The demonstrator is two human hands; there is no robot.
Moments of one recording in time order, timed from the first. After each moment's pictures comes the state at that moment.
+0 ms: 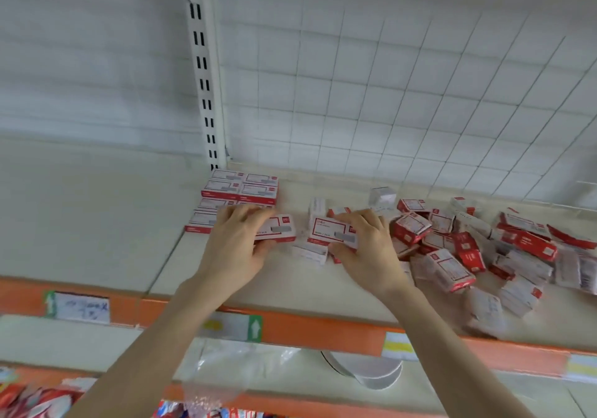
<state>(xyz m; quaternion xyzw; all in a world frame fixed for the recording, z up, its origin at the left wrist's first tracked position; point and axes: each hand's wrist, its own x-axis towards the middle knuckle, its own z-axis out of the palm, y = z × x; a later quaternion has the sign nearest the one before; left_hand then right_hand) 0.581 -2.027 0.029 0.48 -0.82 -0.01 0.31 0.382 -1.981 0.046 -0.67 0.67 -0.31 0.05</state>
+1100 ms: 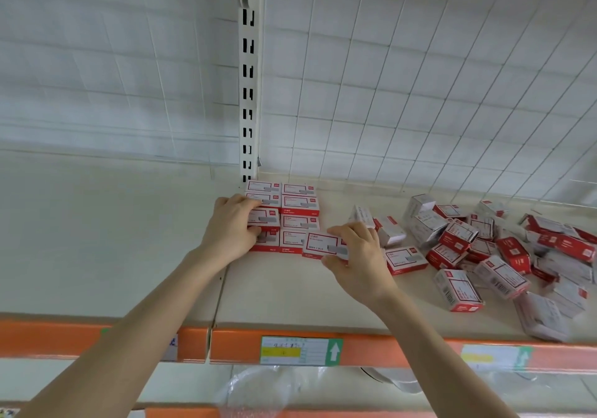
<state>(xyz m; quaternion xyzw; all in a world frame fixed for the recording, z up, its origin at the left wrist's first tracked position) 0.659 -2.114 0.035 0.54 -0.80 -0.17 0.20 0.478 -2.016 0.034 -0.65 0.71 -0.26 0.06</state>
